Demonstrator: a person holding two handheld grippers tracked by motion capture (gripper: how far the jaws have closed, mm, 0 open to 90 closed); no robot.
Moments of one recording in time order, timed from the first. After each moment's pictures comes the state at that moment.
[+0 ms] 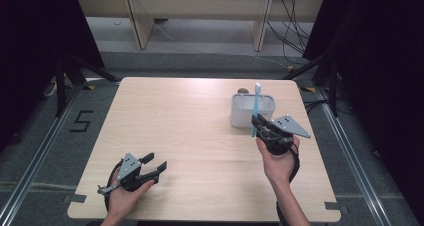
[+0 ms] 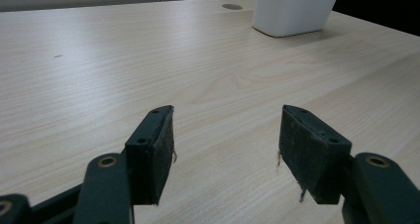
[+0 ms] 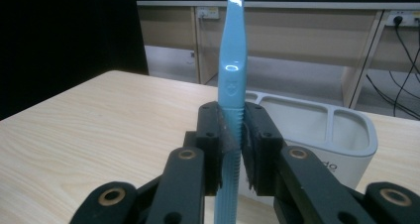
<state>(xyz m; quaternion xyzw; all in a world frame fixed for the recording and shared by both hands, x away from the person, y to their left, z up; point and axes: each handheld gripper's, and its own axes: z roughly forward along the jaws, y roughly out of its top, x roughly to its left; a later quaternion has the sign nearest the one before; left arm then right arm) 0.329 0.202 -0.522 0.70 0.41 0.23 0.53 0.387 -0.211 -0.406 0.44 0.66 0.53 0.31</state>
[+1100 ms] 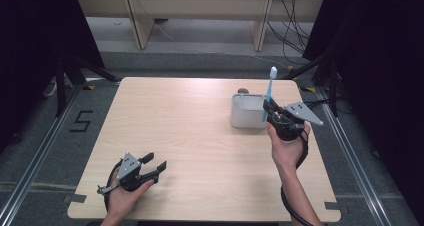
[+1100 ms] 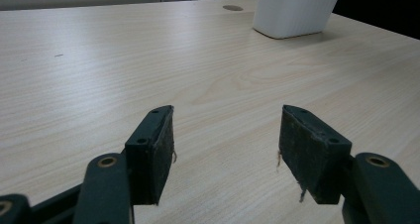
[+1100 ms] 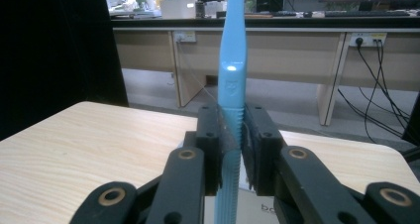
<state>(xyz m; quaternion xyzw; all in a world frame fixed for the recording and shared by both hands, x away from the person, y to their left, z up) 0.330 0.203 -0.523 0.70 0.41 0.23 0.54 0.412 -0.234 -0.383 0.45 0.62 0.54 0.35</state>
